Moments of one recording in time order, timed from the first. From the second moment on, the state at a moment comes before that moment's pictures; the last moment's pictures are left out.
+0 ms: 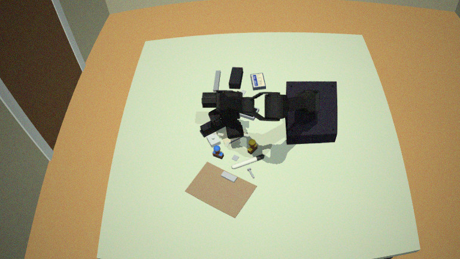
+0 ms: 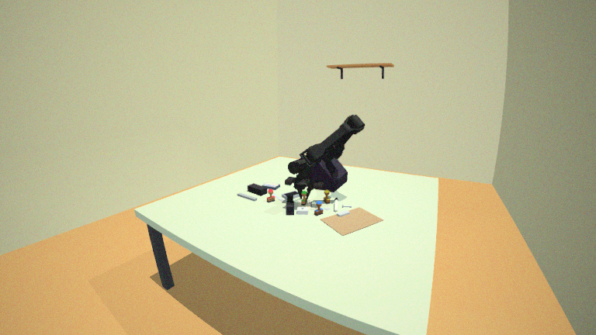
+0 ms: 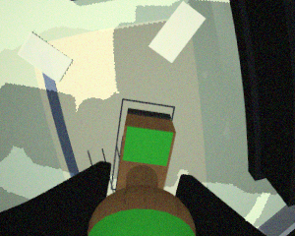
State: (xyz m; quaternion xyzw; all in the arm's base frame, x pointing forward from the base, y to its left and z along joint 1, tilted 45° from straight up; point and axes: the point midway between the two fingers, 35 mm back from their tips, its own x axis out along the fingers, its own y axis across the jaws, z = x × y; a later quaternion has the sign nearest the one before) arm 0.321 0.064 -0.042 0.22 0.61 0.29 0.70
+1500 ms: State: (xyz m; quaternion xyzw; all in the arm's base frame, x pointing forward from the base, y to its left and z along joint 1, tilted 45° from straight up) arm 0.321 0.066 -0.045 0.23 0.61 0.29 0.70
